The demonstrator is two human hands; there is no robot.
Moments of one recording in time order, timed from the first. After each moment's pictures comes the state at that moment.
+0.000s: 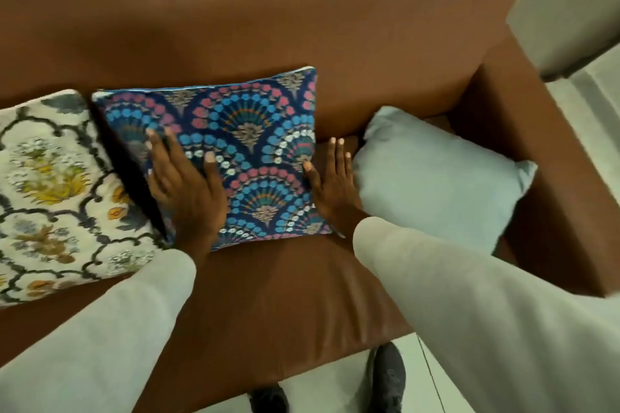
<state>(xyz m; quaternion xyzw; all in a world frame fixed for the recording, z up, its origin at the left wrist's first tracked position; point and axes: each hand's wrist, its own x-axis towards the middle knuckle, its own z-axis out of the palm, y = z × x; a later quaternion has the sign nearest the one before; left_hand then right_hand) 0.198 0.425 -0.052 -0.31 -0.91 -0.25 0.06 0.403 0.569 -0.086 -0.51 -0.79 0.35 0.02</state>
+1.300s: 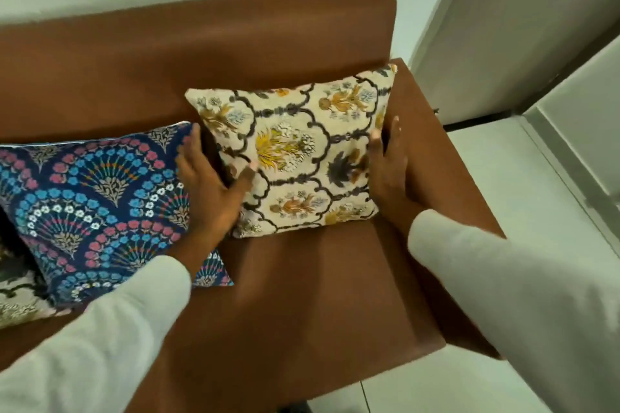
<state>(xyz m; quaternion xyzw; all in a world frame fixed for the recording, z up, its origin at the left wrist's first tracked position) 0.382 0.610 0.007 -0.34 -0.81 -0.46 -0.16 0.619 0.796 -0.009 -0.55 -0.64 0.43 0.32</state>
